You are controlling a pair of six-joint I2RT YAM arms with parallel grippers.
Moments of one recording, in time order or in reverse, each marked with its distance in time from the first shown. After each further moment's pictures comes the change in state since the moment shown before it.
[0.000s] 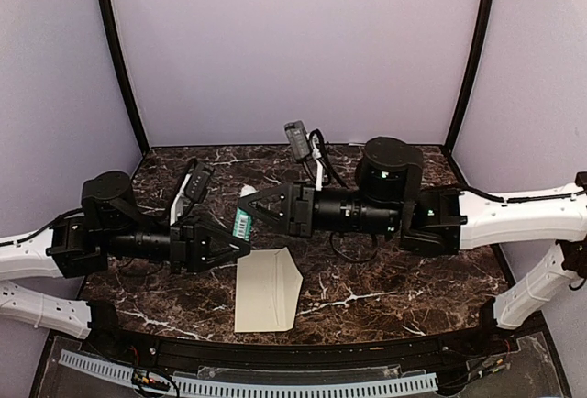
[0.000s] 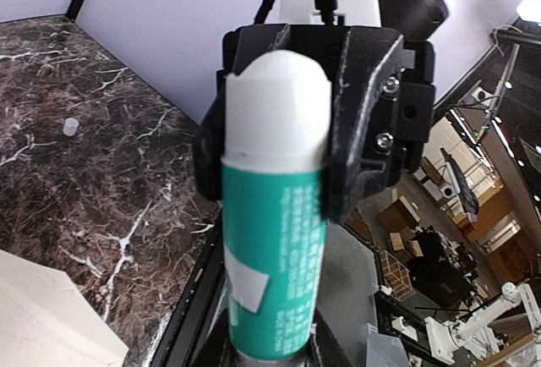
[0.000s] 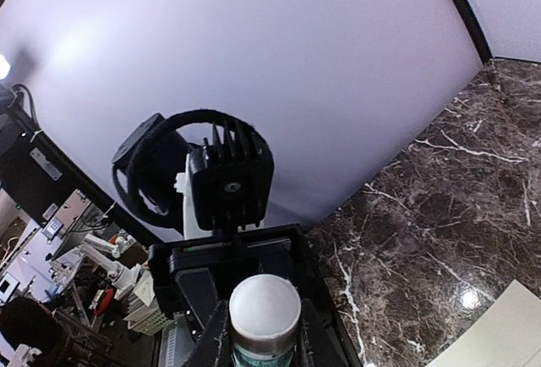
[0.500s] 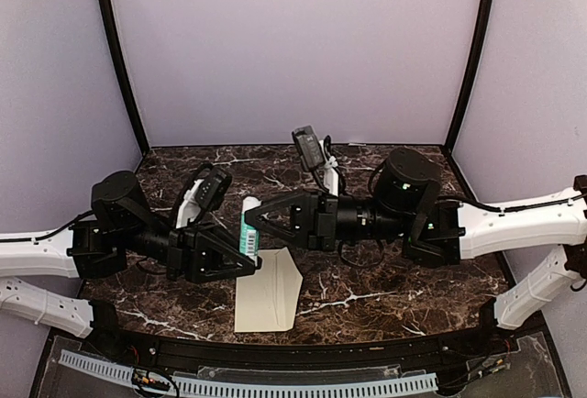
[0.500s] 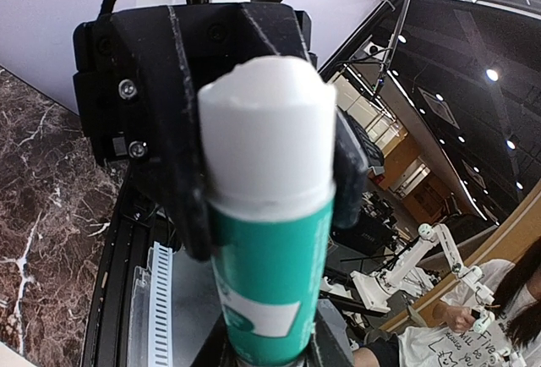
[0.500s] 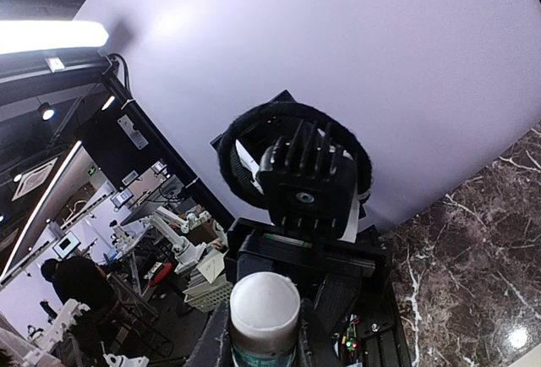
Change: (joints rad) left arm 0.007 0.104 -0.030 0.290 0.326 -0.075; right arm -0.010 -0.018 -0.106 0.256 -0.214 0.034
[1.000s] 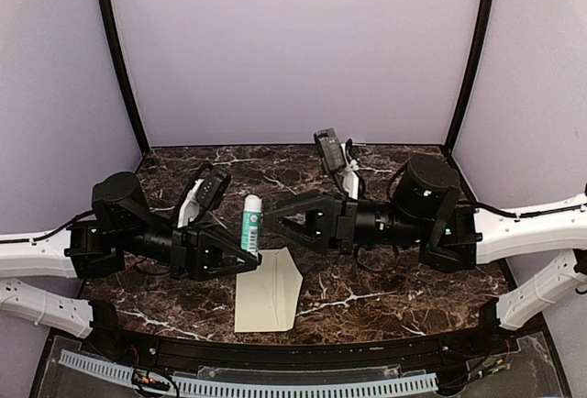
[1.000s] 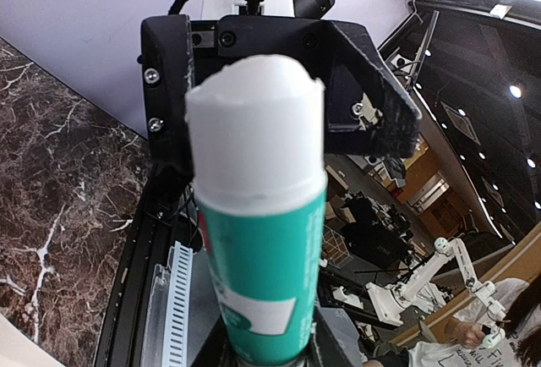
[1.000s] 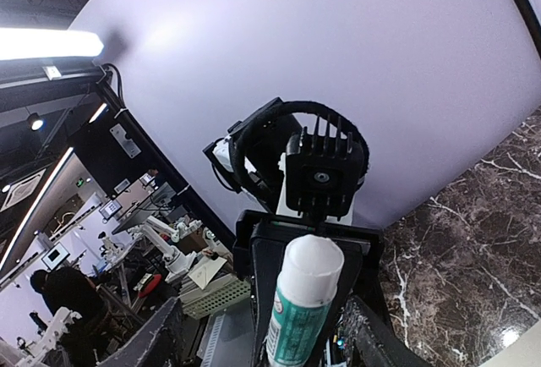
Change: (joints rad) left arm 0.000 -0.021 -0.002 -0.061 -0.069 0.019; right arm -0.001 -0.111 -0.097 -0.009 0.082 -0.004
